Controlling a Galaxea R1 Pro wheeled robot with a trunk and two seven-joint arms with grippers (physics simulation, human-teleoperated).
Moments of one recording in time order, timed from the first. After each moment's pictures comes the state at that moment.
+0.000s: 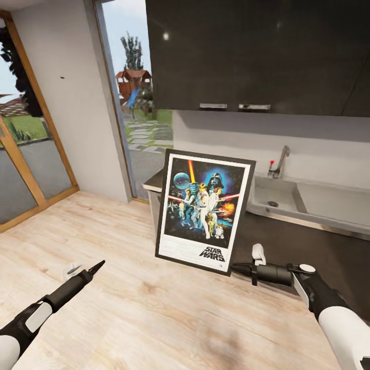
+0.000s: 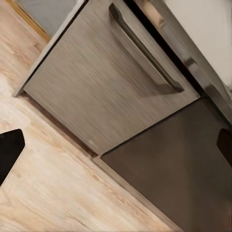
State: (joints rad) left arm -0.64 0.37 -0.03 -0.32 0.83 0.05 -0.80; right arm -0.72 -0.25 -0.07 -0.59 -0.01 0.01 1.36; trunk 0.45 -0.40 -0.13
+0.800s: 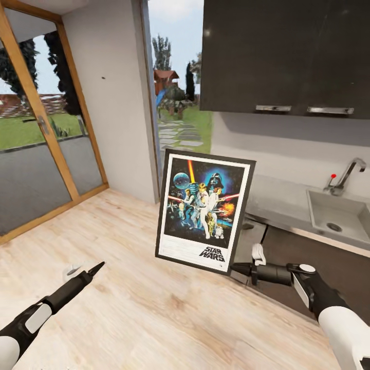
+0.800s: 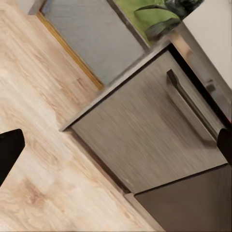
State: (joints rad) left arm -0.64 0.37 -0.03 -0.31 0.83 0.05 -0.80; right arm -0.72 -0.25 -0.07 -0.59 -0.01 0.01 1.36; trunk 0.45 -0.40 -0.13
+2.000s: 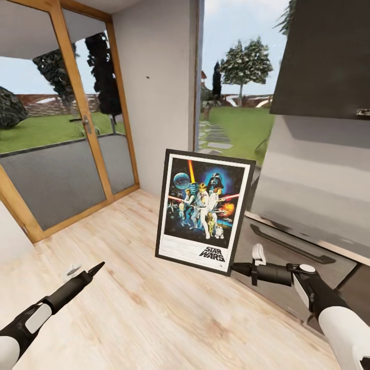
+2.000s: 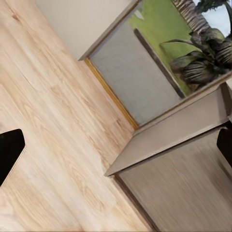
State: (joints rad) left arm -0.64 0.37 -0.03 -0.31 0.83 0.05 -0.80; right arm -0.72 -0.25 -0.07 -0.59 -0.01 0.01 1.36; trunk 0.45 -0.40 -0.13
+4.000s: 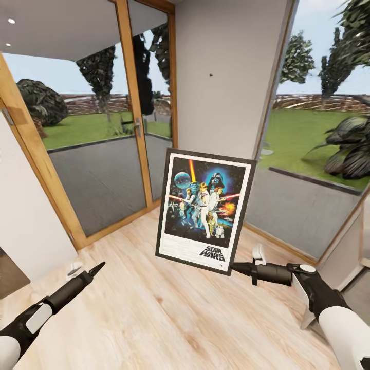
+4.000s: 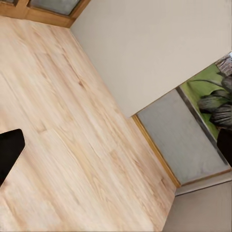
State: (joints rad) left arm -0.64 0.37 -0.03 -0.31 0.83 0.06 -0.80; right arm -0.72 -0.25 -0.07 -0.59 -0.01 0.01 1.36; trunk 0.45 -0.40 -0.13
